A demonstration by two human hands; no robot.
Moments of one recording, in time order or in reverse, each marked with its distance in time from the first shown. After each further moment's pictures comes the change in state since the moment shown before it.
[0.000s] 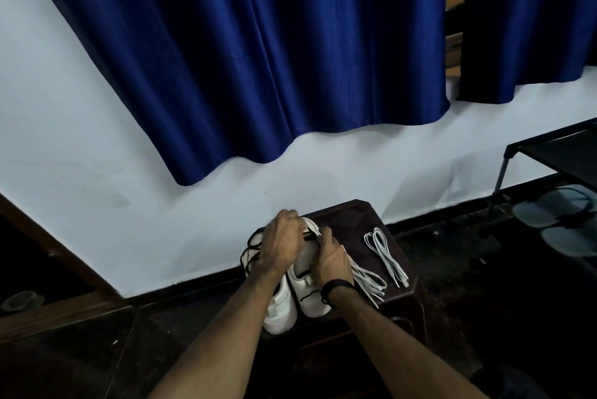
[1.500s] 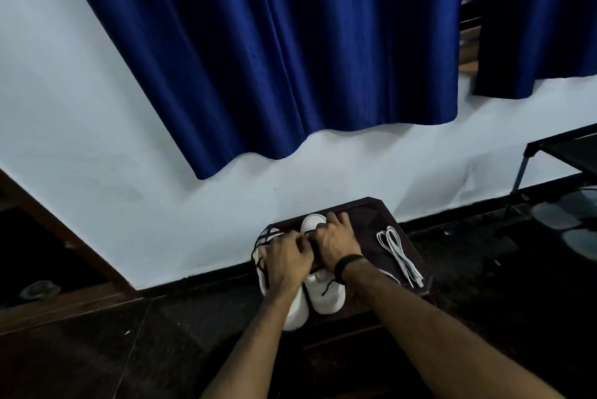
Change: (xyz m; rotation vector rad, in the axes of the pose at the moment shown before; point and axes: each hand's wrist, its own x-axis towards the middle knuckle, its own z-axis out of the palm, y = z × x) left_hand -0.043 0.008 0.003 -0.149 0.015 -0.513; right_hand 0.041 -0.010 -0.006 -0.721 -0.104 -0.557
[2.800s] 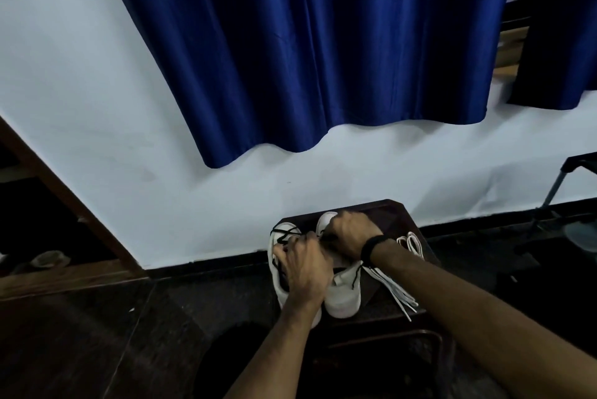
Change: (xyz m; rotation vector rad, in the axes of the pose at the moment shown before) left_hand -0.011 -0.001 0.018 0.170 0.036 -0.019; right_hand 0.023 0.016 -0.036 0.187 -0.185 -0.200
